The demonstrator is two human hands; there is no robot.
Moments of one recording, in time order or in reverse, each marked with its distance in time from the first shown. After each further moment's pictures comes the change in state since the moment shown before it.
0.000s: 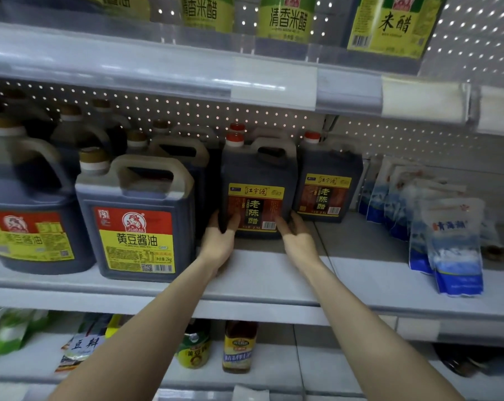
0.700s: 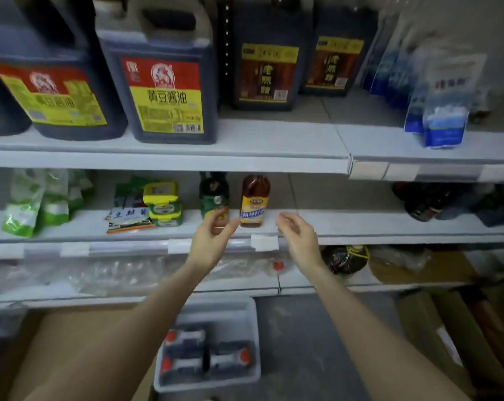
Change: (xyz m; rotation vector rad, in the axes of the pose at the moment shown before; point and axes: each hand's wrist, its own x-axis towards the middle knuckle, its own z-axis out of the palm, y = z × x) left_hand -0.218 -0.102 -0.100 0.093 -0.195 -0.185; right_hand -0.247 0.096 0.031 0.016 0.015 0.255
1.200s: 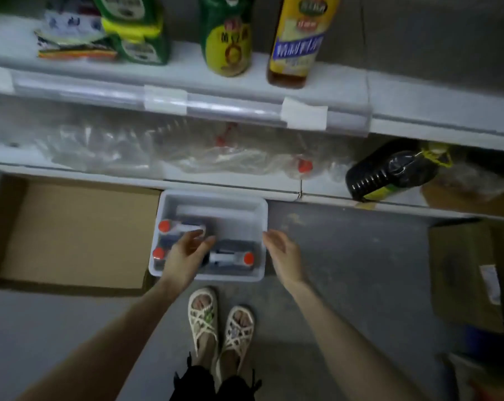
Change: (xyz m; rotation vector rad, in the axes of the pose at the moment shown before) left_hand -0.092 -0.327 0.020 0.110 0.003 -0.541; right_hand -0.077 0.322 0.072 -0.079 -0.187 0.455
